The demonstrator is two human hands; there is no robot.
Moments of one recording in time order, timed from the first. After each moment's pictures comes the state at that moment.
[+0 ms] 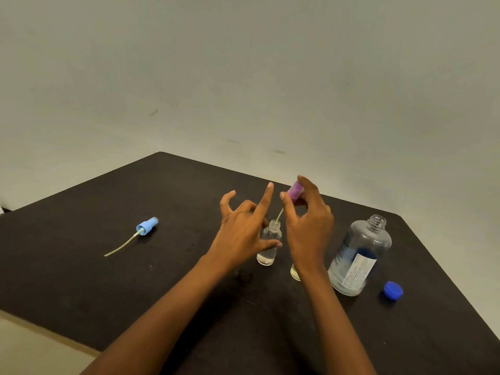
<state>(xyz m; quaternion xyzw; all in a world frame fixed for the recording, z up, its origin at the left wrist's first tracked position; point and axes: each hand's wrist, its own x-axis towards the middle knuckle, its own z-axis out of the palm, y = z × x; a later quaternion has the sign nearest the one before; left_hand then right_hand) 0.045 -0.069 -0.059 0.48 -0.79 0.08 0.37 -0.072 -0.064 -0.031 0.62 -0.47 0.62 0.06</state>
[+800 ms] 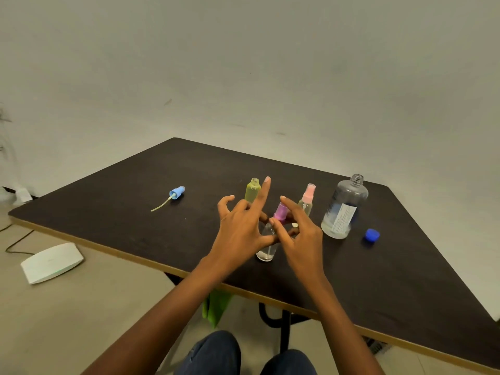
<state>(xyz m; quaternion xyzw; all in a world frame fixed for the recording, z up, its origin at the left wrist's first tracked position) 0.062 0.058 -0.063 0.50 -0.77 0.02 0.41 -0.072 0.060 -0.073 0.71 -0.46 0.53 -0.06</state>
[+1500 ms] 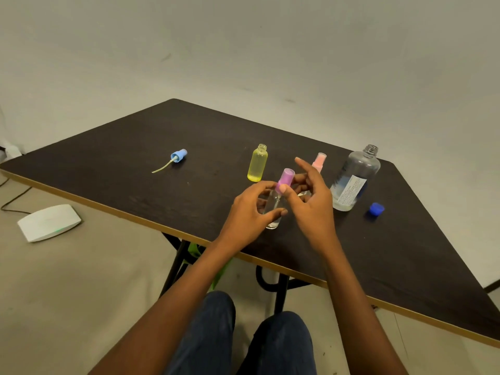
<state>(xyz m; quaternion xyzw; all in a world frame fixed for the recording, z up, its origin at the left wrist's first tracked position) 0.057 0.060 -0.101 0.42 -0.67 -0.29 0.53 -0.069 0.066 -0.059 0.67 -0.47 0.54 -0.21</state>
